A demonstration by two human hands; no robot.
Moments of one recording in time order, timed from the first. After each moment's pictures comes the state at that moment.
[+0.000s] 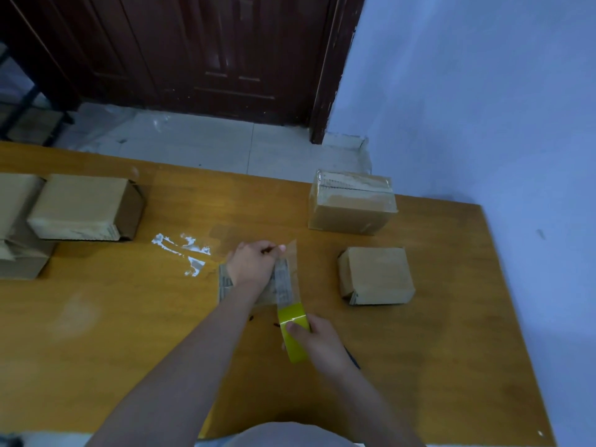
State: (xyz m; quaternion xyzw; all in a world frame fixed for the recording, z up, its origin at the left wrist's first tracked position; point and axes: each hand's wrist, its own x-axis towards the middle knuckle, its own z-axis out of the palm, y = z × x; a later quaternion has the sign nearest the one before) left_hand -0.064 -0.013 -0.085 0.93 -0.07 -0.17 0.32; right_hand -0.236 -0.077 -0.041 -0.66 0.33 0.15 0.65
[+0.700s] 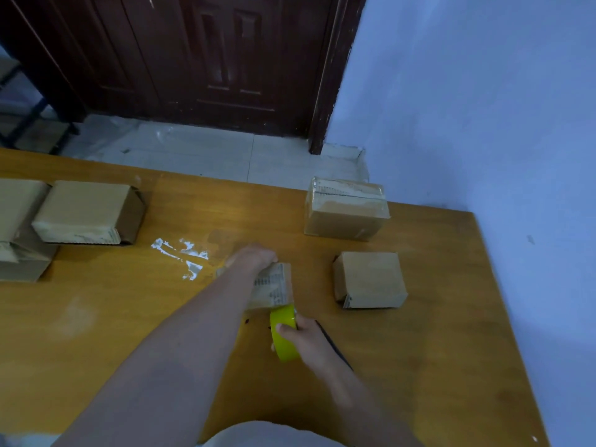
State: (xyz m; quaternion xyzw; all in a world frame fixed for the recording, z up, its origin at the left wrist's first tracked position) left_hand -0.033 -0.033 -0.064 0.89 -0.02 -0.43 0.16; right_hand -0.231 -0.080 -0.057 -0.62 0.31 0.20 0.69
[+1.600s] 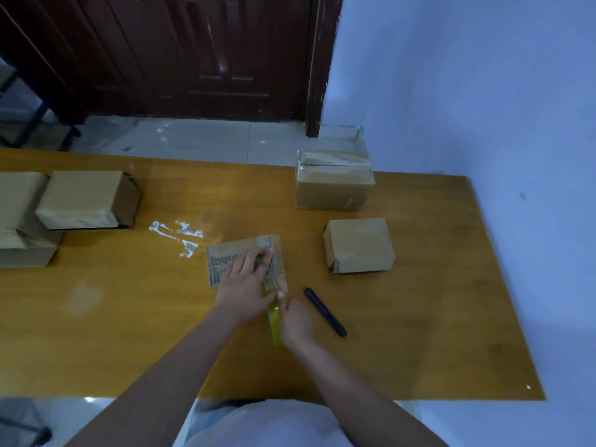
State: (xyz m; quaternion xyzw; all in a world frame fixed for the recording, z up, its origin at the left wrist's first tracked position) left_hand -0.153 0.029 -0.075 0.92 -0.37 -0.13 0.03; right_hand -0.250 -0.055 -0.076 -0.77 0.41 0.17 0.47
